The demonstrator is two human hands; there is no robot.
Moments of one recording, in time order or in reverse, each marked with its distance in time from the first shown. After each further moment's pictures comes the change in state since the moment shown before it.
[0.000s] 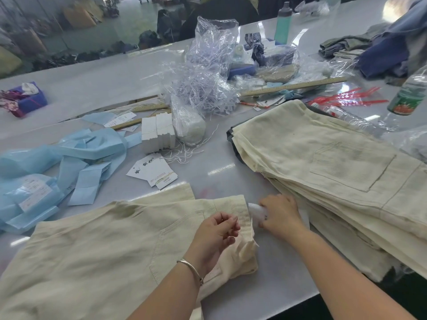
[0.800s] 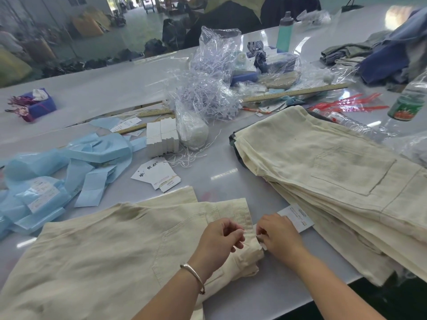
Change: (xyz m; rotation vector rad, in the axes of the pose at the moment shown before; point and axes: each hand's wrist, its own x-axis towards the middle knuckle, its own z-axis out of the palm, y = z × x) left_hand -0.017 0.002 0.008 0.609 0.064 0.216; right_hand -0.032 0.000 0.020 0.143 -0.047 -0.171
